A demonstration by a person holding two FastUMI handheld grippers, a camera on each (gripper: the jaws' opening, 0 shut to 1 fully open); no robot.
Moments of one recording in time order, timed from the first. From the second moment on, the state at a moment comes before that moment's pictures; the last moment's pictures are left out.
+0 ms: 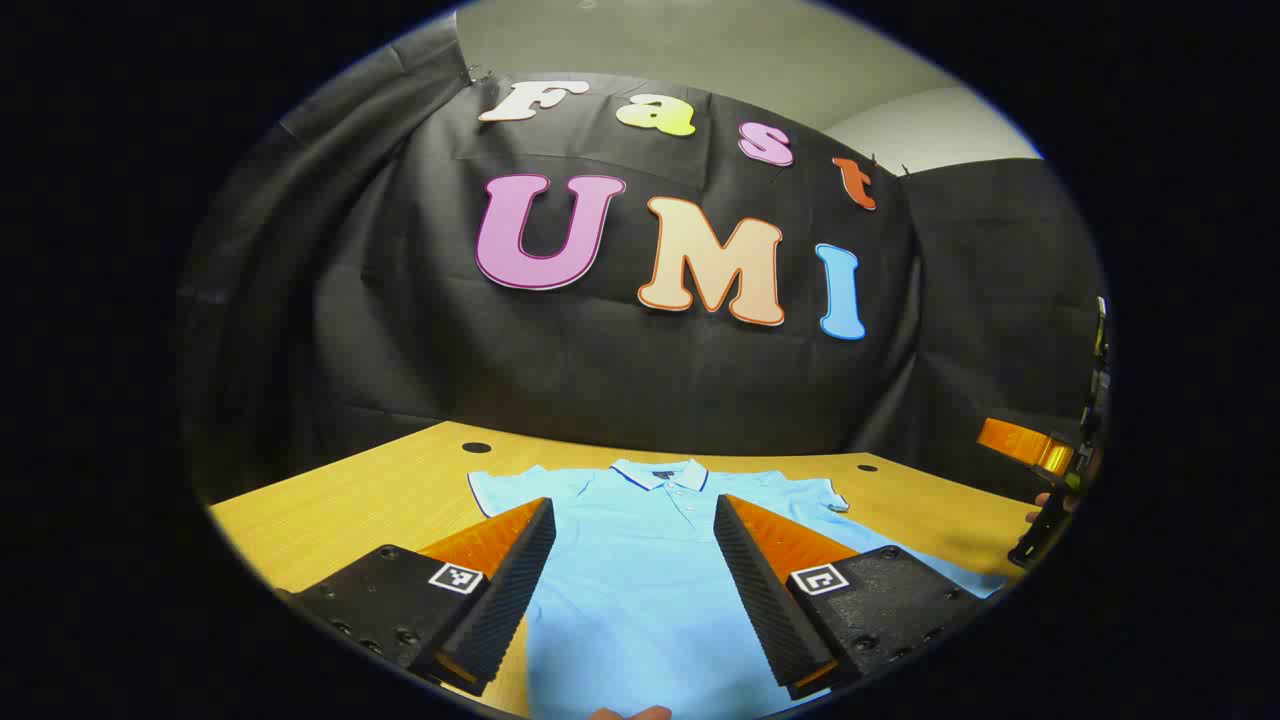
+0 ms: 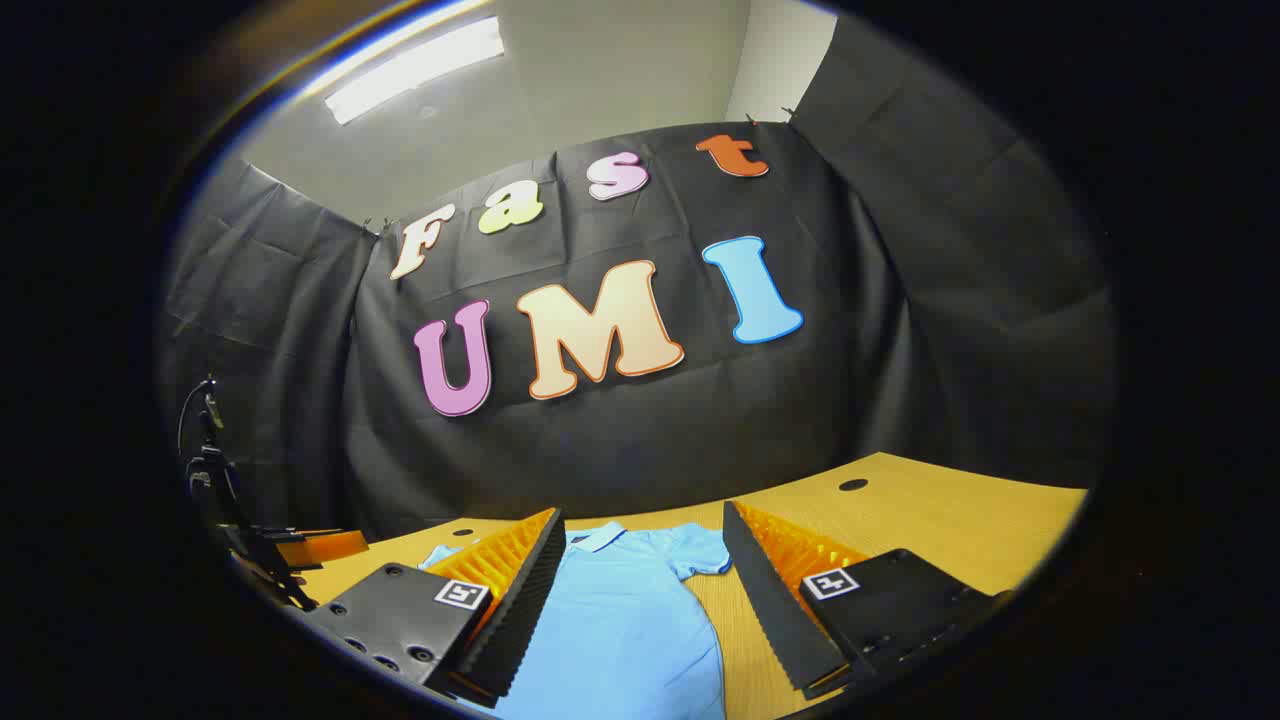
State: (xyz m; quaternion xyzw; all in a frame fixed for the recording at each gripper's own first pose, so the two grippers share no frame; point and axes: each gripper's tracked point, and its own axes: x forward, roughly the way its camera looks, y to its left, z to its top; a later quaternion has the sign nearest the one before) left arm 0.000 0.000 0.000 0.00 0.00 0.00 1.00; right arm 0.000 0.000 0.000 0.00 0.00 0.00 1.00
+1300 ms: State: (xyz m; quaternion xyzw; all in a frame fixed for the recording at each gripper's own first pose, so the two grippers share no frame) left arm 0.001 0.013 -0.007 0.01 0.02 0.02 1.00; right arm 0.115 -0.024 -0.072 -0.07 0.24 -0.03 0.97
